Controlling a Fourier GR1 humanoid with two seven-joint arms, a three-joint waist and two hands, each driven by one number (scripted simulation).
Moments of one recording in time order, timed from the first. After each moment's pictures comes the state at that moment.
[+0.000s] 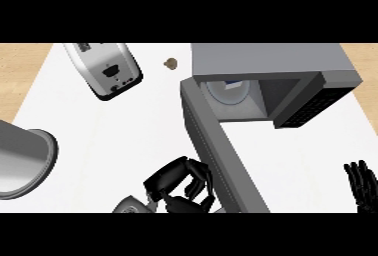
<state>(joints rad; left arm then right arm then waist) -0.17 0.00 -0.52 -1.33 -0.21 -0.28 -0.17 0.38 -0.10 -0.22 -1.67 0.06 0.26 -0.67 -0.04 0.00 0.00</state>
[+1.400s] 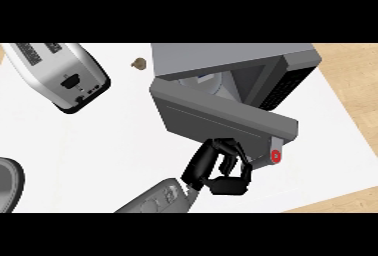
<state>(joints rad) -0.56 0.01 -0.92 -1.07 0.40 0.50 -0.33 0.35 -0.25 -0.26 -1.96 -0.20 0.48 -0.54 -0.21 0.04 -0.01</state>
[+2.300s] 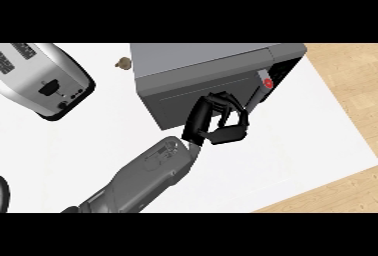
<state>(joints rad) -0.82 0.00 -0.78 -0.88 0.69 0.51 -0.41 0.27 -0.36 -0.30 -2.01 -0.31 0.51 -0.41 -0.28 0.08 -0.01</state>
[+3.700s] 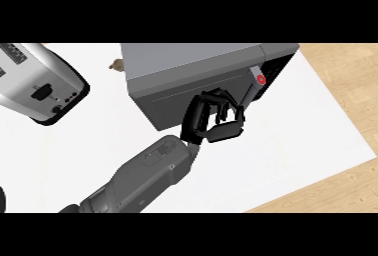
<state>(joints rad) -0.84 0.00 -0.80 -0.83 0.89 0.51 -0.64 0.11 -0.52 -0.43 -1.92 -0.45 0.50 -0.31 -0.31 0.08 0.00</state>
